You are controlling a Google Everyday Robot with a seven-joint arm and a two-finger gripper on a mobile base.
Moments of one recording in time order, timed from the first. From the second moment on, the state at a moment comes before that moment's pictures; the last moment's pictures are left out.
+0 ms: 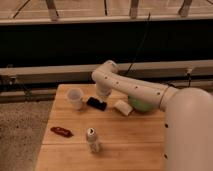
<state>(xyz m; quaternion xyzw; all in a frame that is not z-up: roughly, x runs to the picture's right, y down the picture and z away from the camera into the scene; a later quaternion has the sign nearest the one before) -0.021 0.062 0.852 -0.23 -0.14 -0.28 0.92</state>
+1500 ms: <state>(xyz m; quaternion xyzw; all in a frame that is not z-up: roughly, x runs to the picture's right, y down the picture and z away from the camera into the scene) -0.005 0.187 0.743 -0.27 -0.16 -0.28 0.91</state>
